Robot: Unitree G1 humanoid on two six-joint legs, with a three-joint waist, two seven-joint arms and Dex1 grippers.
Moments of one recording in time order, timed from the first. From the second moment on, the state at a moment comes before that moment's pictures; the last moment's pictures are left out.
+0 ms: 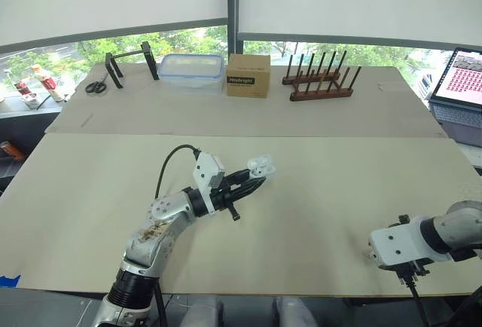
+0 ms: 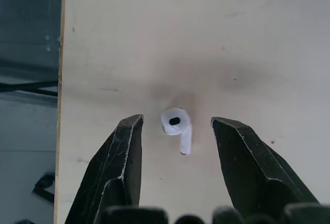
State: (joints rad) left arm -0.27 0.30 -0.14 -0.24 -0.43 0.35 -0.76; right arm 0.09 -1.32 0.01 -0.37 -0.10 0.02 1.30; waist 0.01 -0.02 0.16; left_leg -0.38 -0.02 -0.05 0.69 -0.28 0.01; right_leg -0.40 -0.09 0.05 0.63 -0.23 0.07
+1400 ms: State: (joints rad) left arm -0.30 0.29 -0.13 -0.23 -0.43 0.35 -0.75; right arm -0.18 -1.15 0.11 -0.30 -0.03 0.07 1.32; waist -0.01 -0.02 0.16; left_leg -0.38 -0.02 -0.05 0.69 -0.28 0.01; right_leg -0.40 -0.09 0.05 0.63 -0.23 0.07
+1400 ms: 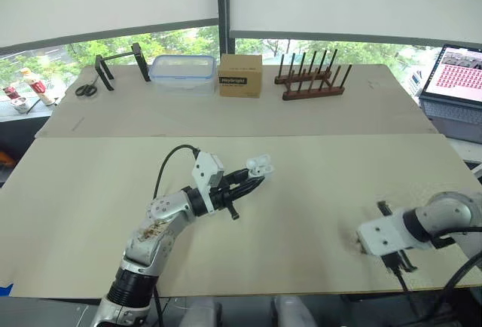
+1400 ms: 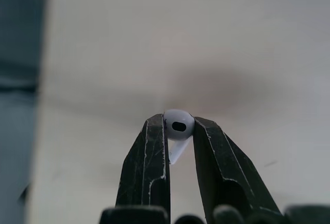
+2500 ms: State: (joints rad) left arm -0.50 0.31 -0.08 -0.12 -0.51 0.42 -0.85; right arm -0.40 -0.39 0.03 -0.53 0.33 0.54 0.53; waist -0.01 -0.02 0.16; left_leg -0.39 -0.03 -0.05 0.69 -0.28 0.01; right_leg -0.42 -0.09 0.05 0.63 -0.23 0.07
